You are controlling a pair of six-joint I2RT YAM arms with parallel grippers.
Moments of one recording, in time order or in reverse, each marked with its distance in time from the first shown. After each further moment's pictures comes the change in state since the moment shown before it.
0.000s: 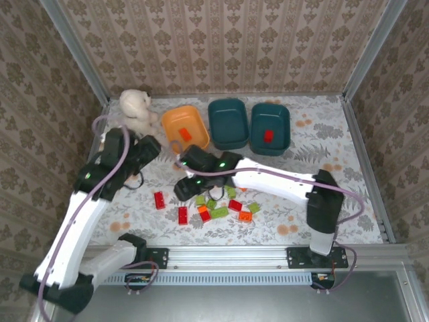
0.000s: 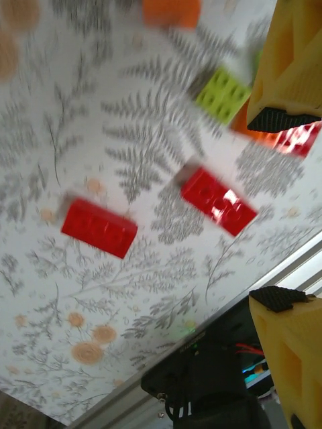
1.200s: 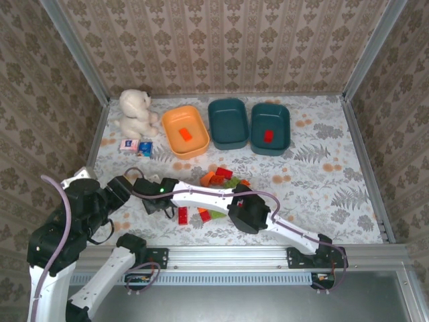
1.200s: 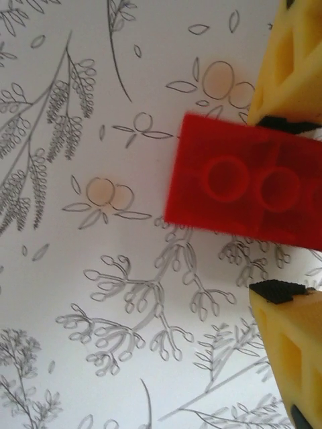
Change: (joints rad) left arm -0.003 -0.347 0.046 -0.405 -0.049 -0.002; right arm 0.151 0.756 0.767 -0.172 0.344 0.240
